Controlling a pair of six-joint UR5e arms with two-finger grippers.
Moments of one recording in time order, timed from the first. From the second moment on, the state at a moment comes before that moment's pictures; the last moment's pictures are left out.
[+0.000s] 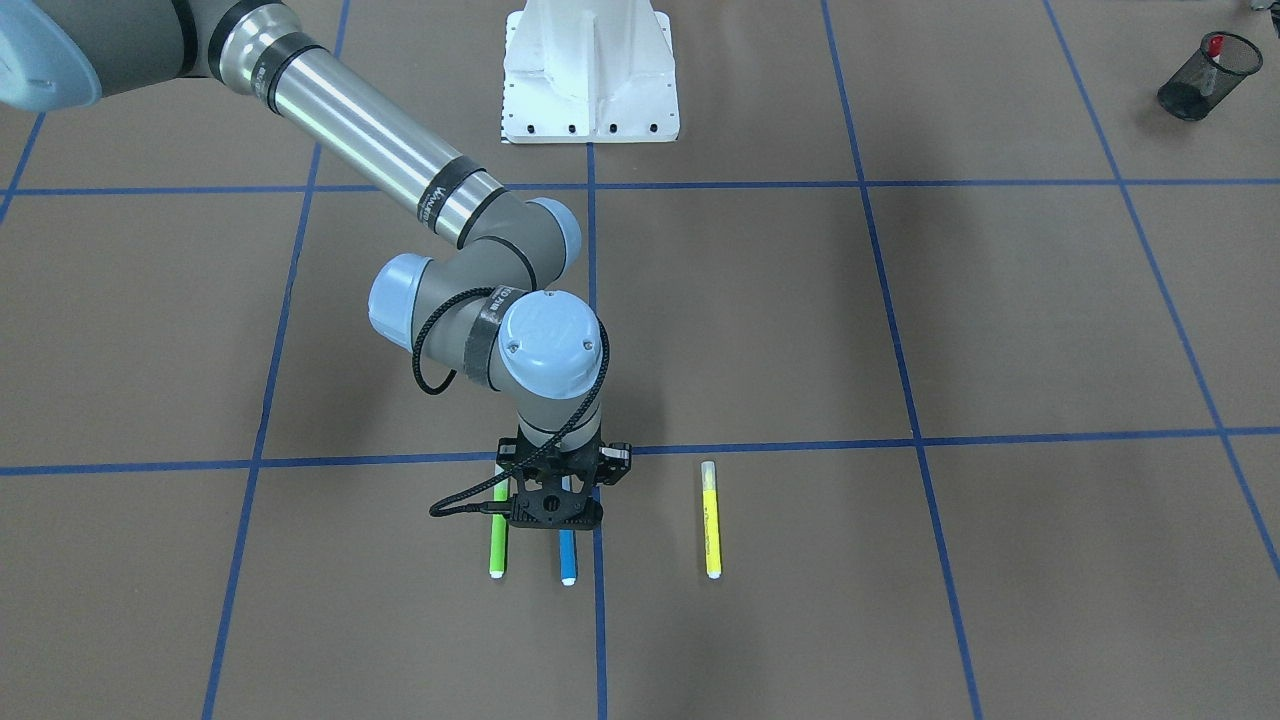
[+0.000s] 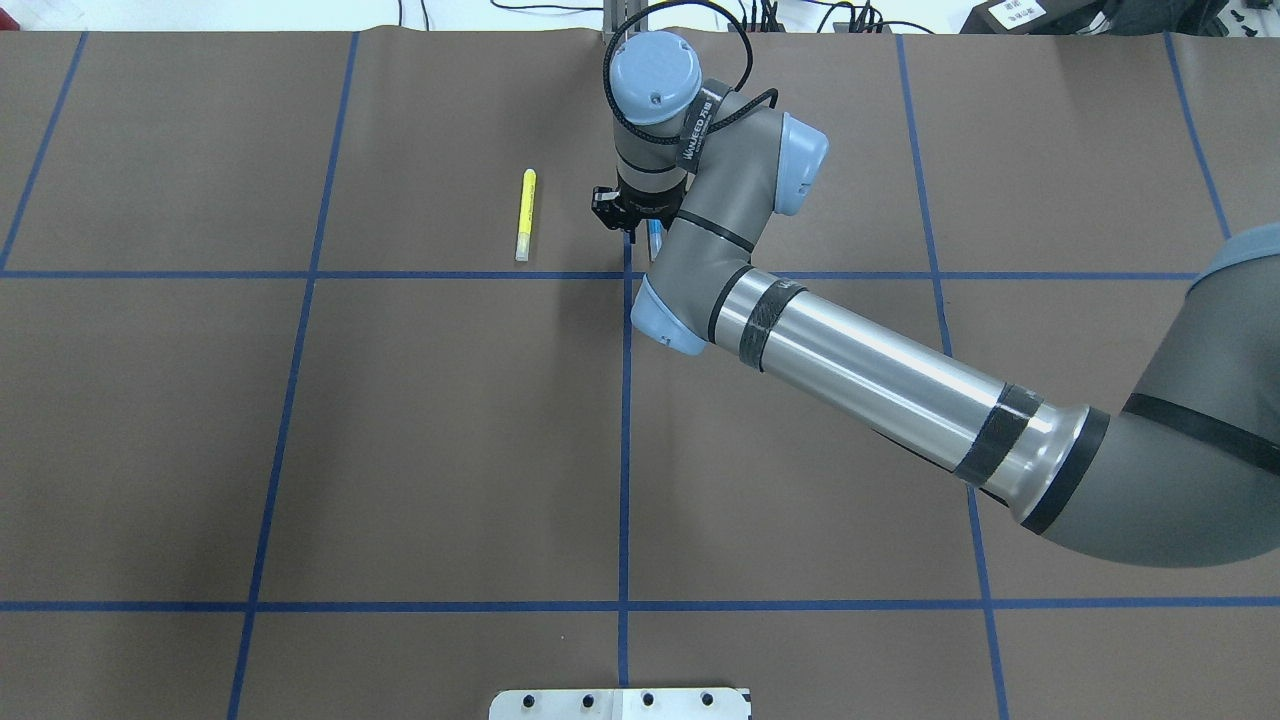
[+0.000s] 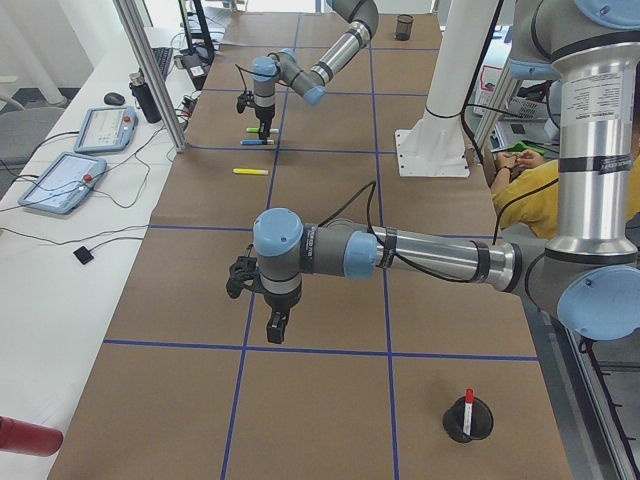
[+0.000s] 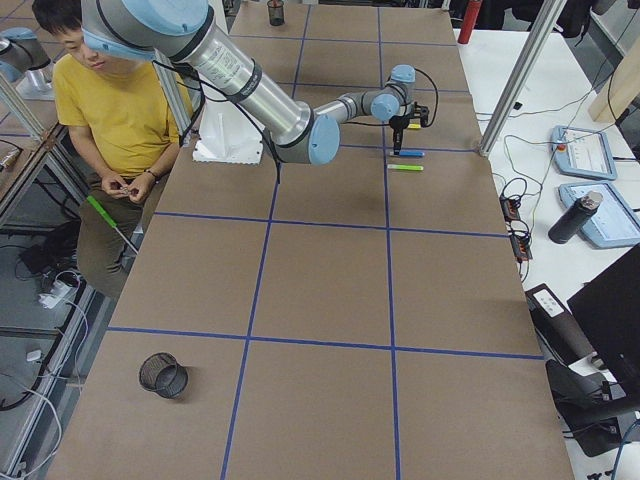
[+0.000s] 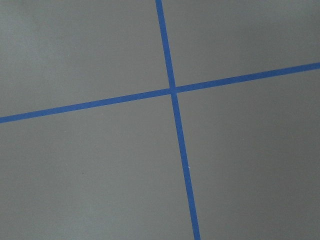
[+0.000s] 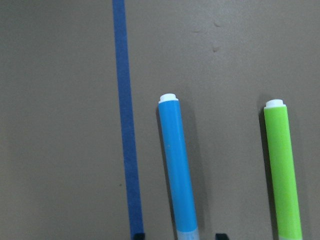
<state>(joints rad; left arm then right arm) -1.56 -1.50 -1.78 -1.53 -2.29 0.09 0.69 -0.47 0.84 -1.25 1.93 1.15</state>
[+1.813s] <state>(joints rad) -1.56 -1.49 -1.78 -1.53 -2.30 0.09 0.67 -0.48 0.84 -1.26 1.93 1.13</state>
